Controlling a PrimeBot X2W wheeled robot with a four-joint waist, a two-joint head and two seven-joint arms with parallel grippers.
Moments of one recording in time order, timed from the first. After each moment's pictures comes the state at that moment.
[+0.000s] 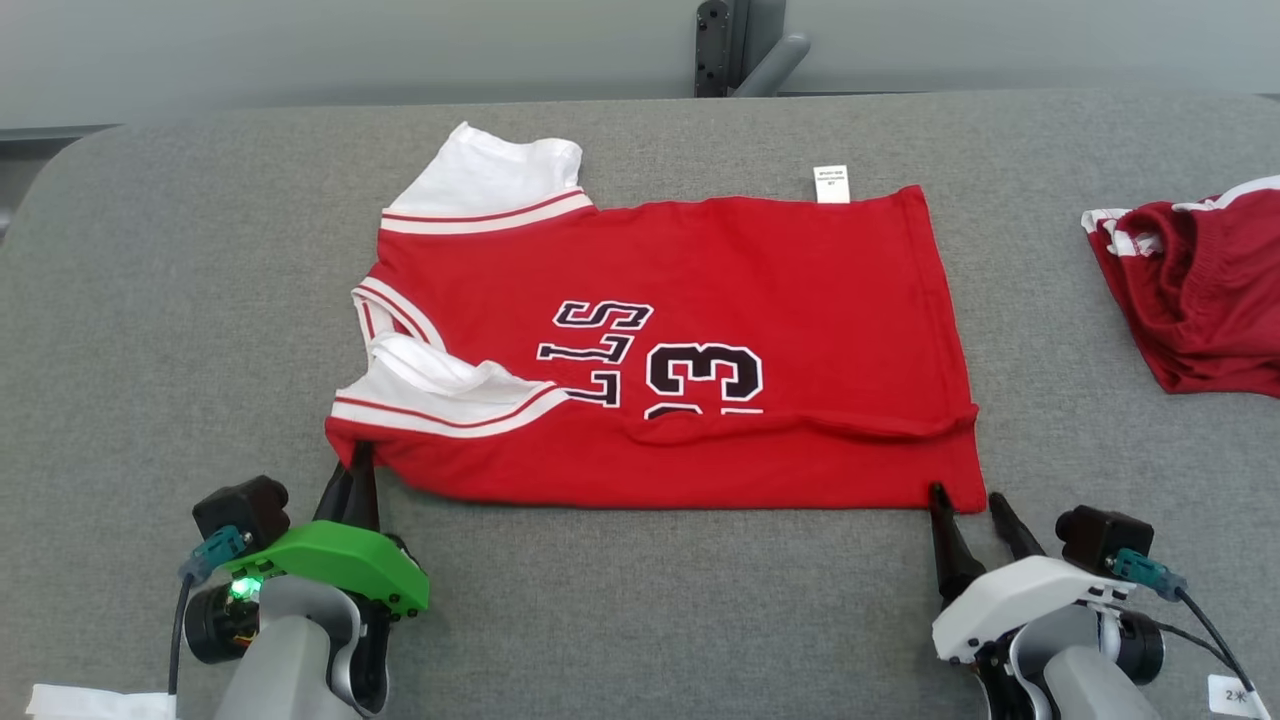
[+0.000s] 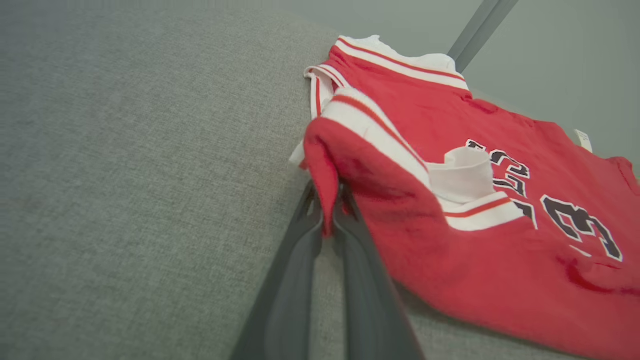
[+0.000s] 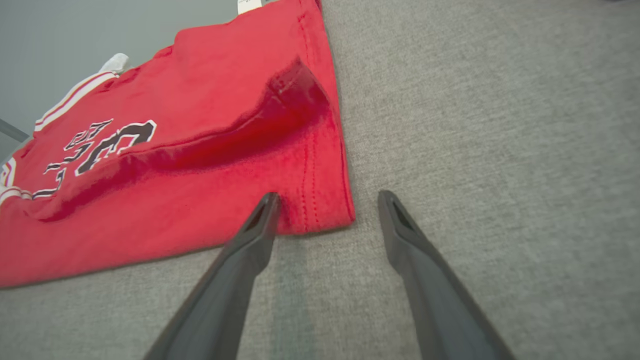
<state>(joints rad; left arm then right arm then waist) -0.39 0.05 -0.08 0.81 -0.48 -0.11 -0.24 -0.20 -0.05 0.05 0.62 0.44 0.13 -0.23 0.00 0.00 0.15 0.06</state>
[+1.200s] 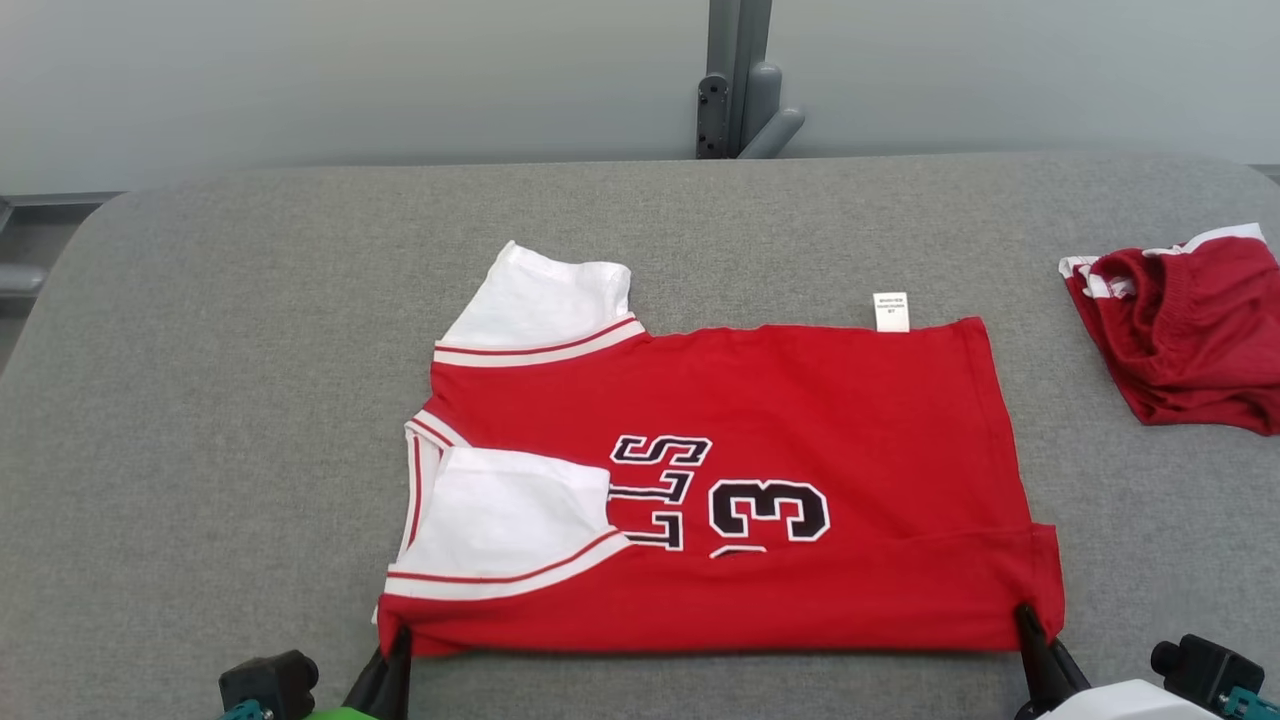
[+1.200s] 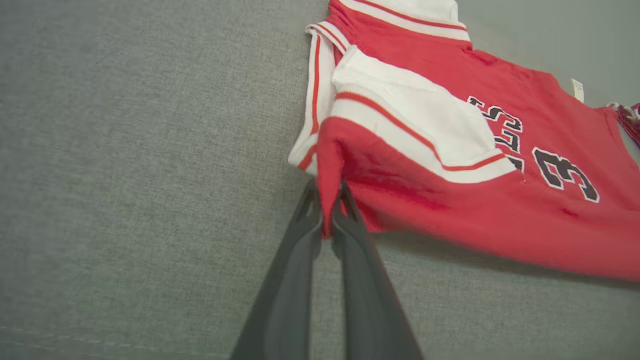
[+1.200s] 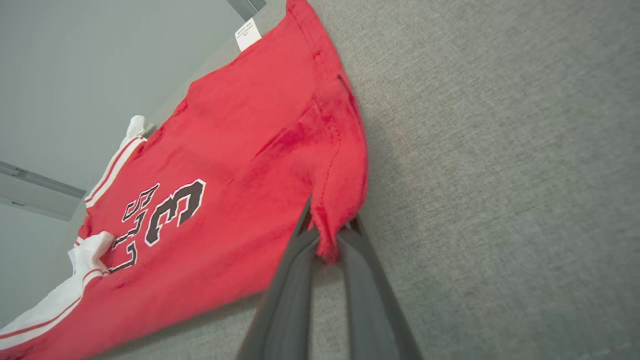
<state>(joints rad) 0.11 0.12 -0.16 0.23 -0.51 -0.04 0.03 0.13 -0.05 -0.04 0.27 0.68 0.13 -0.05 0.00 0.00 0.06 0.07</state>
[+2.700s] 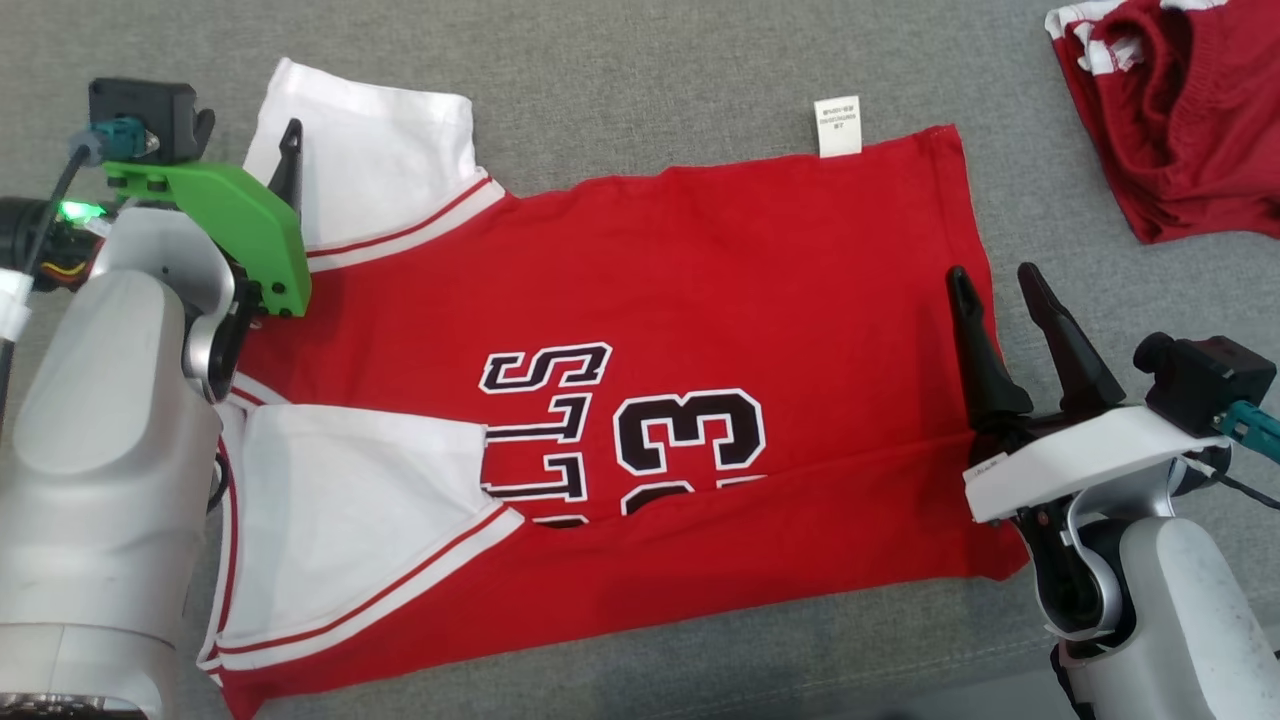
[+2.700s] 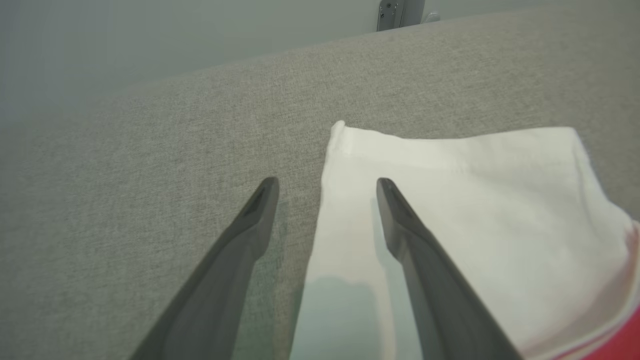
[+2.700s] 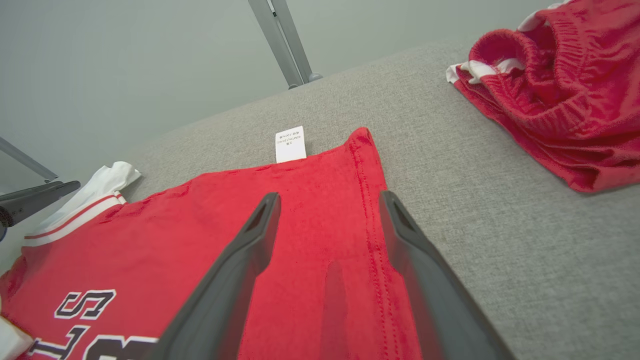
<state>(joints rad) -0.86 0.27 -0.27 0.72 -0.32 -0.09 0.15 -0.21 -0.09 0.05 -0.02 0.43 0.13 -0.01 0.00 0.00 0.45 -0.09</state>
